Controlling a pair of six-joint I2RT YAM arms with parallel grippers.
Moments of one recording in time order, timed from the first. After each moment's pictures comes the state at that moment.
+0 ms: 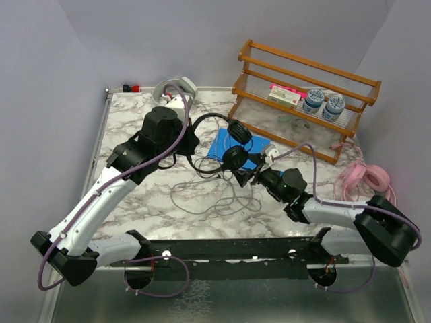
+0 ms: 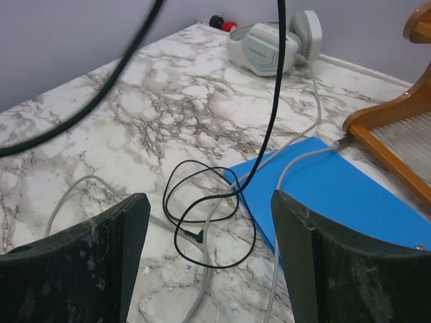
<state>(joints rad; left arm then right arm) -0.64 1.13 1.33 -0.69 -0.05 -0.36 0.77 1.24 0.33 0.97 -0.02 0.04</state>
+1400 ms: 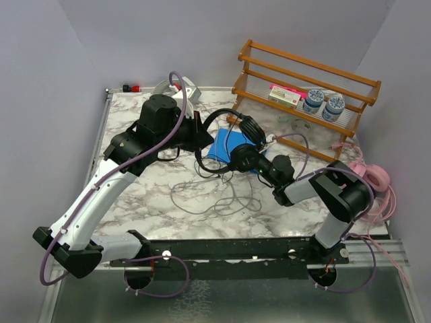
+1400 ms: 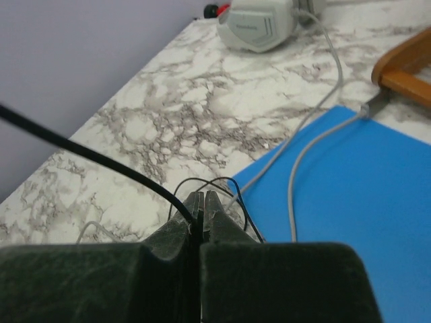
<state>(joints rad) -0.64 1.20 1.50 -0.75 0.21 -0.43 0.61 1.71 0.48 1.32 -0.14 0.39</state>
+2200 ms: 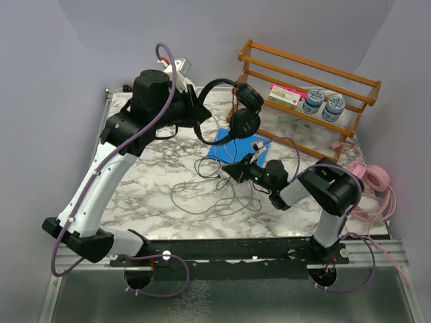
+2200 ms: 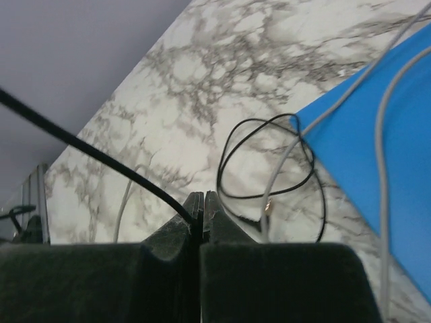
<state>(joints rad) -0.57 1.32 1.75 -0.80 0.22 -0.47 0.64 1.85 0.49 1.32 -0.28 0.55</state>
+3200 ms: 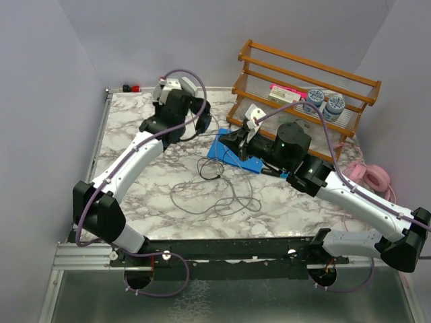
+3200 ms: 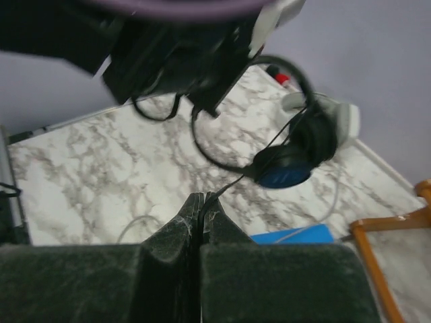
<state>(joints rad) -0.43 1.53 1.46 -0.59 -0.73 -0.24 0.89 1.15 1.06 0.08 -0.17 -0.07</state>
